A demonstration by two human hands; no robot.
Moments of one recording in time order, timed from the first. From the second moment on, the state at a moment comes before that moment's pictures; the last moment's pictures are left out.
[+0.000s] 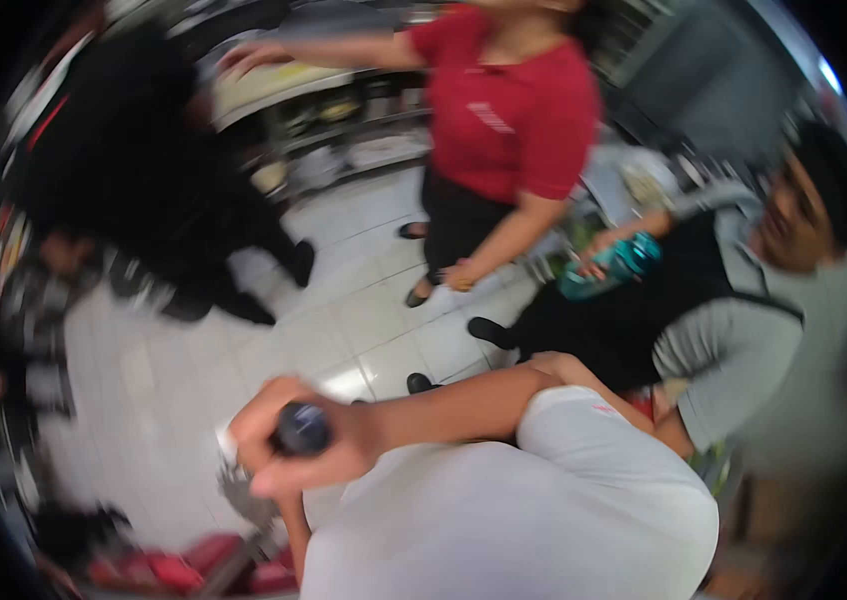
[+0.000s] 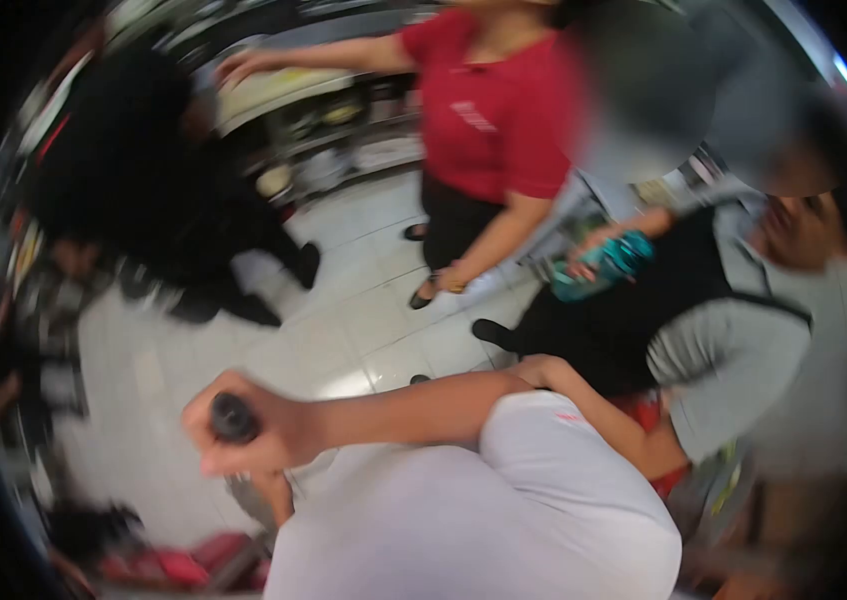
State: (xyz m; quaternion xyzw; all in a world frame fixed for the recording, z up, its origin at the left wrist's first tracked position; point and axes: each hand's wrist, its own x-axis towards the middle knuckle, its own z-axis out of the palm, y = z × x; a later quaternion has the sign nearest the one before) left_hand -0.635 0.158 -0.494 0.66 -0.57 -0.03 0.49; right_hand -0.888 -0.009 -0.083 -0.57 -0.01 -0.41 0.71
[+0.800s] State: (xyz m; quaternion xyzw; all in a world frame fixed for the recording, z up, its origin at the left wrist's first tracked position) left_hand -0.638 0.253 -0.368 0.77 -0.39 -0.08 0.50; right_hand -0.816 0.115 0.001 -0.60 -0.09 -0.36 0.71
